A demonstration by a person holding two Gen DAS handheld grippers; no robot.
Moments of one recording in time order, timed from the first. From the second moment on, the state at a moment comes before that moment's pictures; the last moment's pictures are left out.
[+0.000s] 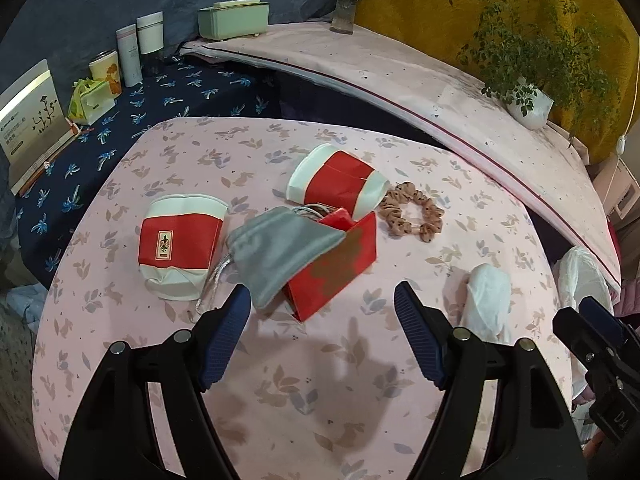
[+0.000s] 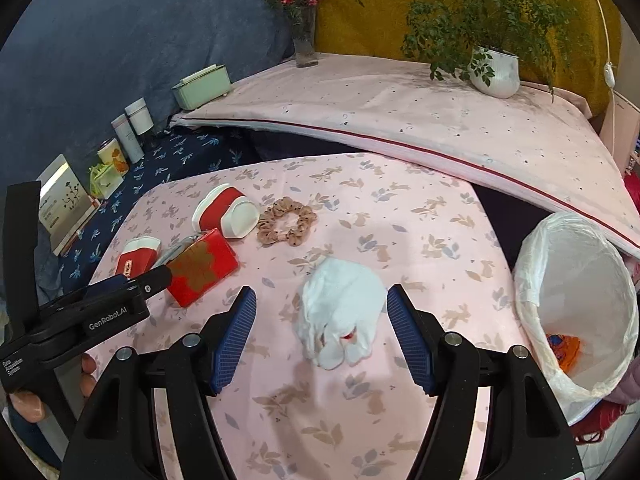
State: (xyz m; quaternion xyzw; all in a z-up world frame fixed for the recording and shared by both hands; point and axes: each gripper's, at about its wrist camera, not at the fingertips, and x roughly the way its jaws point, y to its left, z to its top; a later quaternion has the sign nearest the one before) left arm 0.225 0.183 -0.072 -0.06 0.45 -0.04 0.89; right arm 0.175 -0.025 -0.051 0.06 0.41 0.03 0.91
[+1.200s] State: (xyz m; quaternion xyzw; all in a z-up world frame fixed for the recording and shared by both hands) left arm 0.168 0.189 -0.119 -0.17 0.52 -0.18 0.82; right arm 0.200 0.034 -0.095 0.11 0.47 0.08 0.87
